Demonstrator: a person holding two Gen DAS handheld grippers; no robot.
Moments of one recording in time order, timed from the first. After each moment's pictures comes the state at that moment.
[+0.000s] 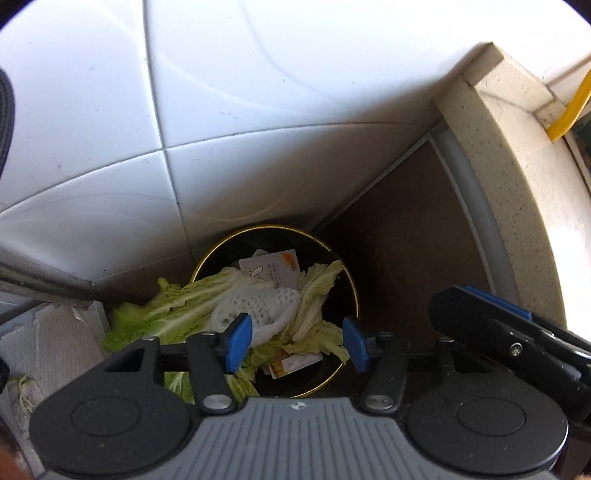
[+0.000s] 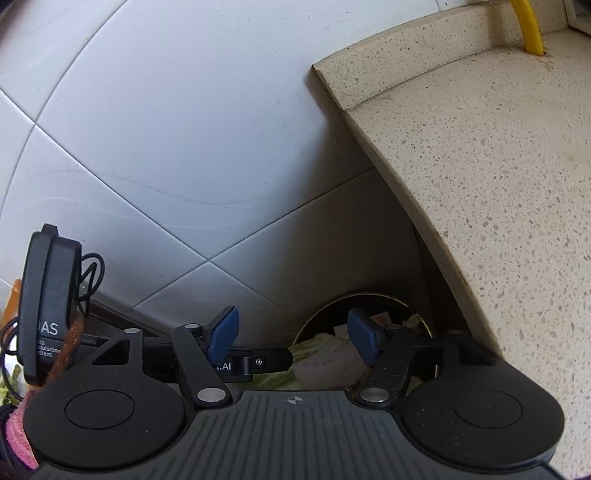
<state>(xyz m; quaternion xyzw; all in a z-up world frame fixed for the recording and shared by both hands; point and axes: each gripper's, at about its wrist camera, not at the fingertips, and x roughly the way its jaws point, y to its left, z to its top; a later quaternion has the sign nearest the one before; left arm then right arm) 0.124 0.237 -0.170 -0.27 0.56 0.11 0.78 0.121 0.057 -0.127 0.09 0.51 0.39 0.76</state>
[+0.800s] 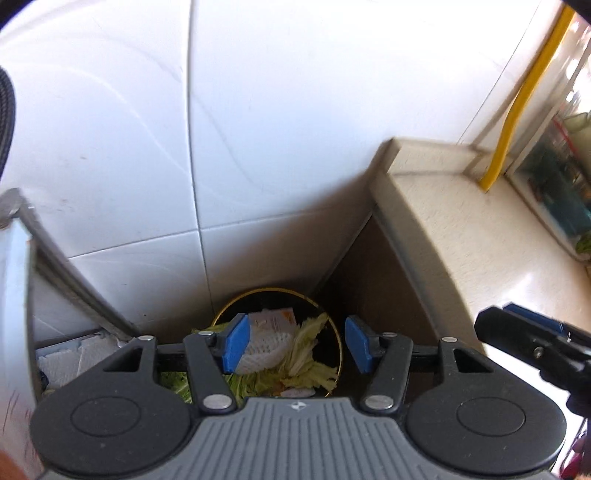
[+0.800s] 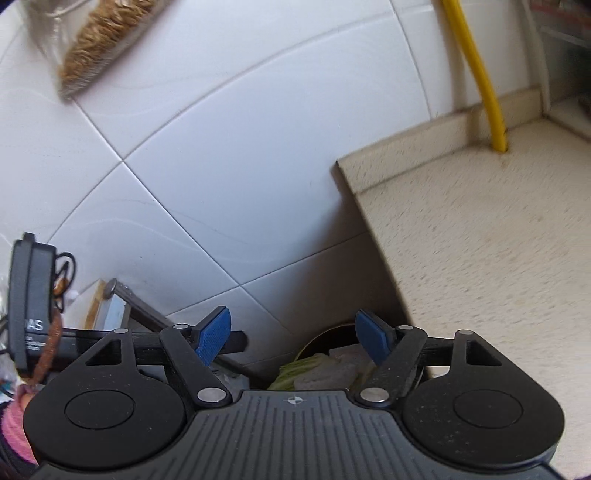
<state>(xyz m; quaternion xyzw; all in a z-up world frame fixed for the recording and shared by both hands) 0.066 0.184 -0.063 -0.22 0.44 0.18 0.85 0.088 -0.011 -0.038 0.05 0.43 0.41 0.80</state>
